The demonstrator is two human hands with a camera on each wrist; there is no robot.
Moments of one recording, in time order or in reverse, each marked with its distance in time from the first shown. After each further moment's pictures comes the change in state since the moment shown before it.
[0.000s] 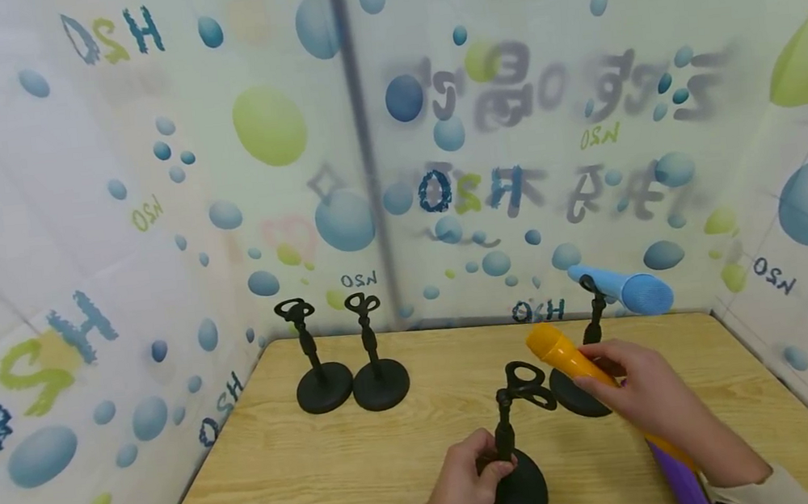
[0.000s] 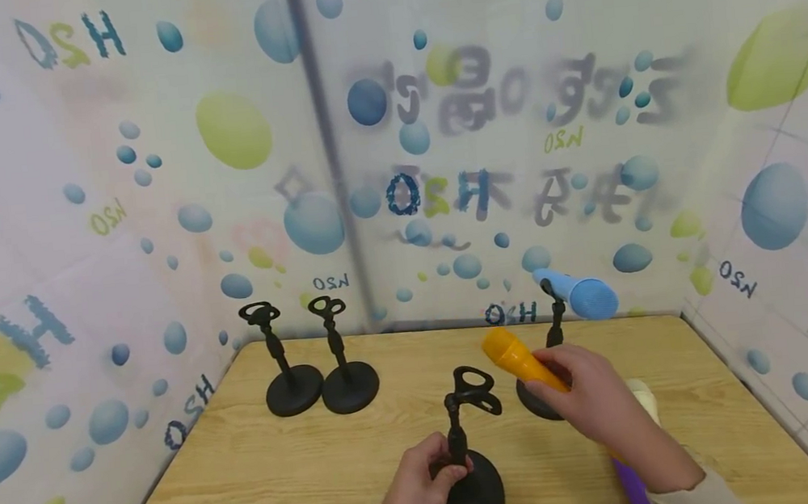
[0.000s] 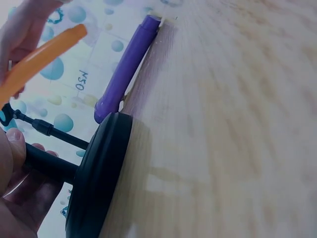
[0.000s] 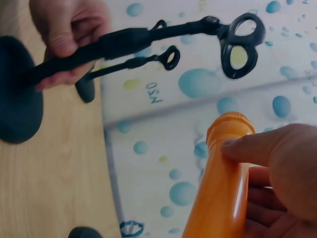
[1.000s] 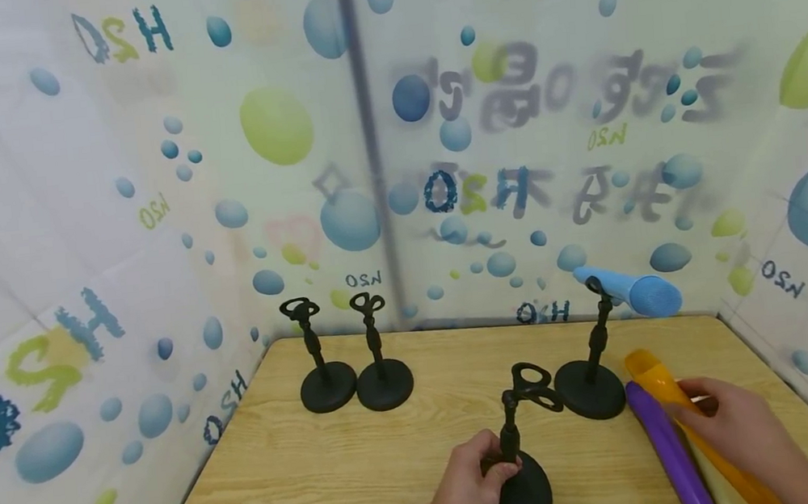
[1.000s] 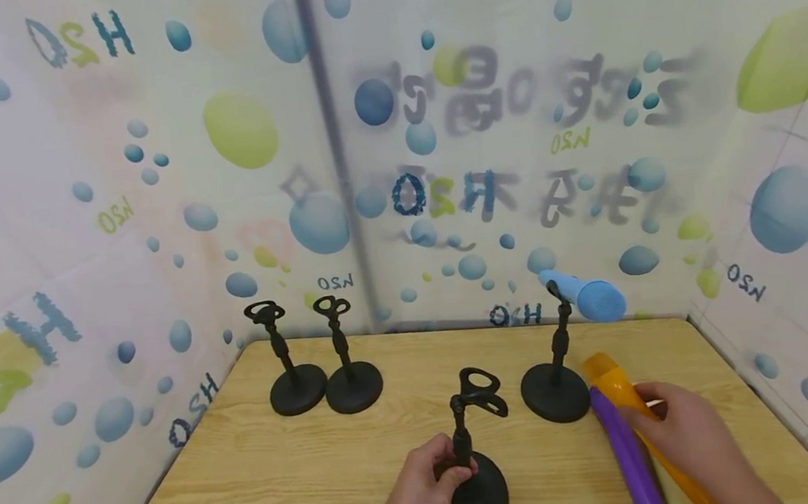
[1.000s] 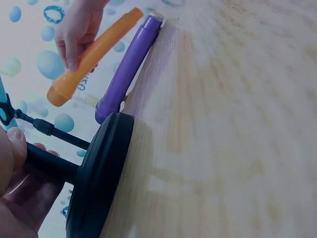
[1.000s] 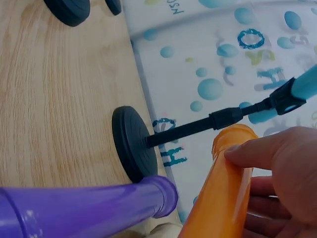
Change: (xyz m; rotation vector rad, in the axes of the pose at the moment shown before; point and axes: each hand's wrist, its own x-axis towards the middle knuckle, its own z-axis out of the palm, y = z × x) left_hand 0.000 0.000 -0.001 0.003 -0.010 -0.018; right_hand -0.037 0.108 -0.018 -0.128 -0.146 0.423
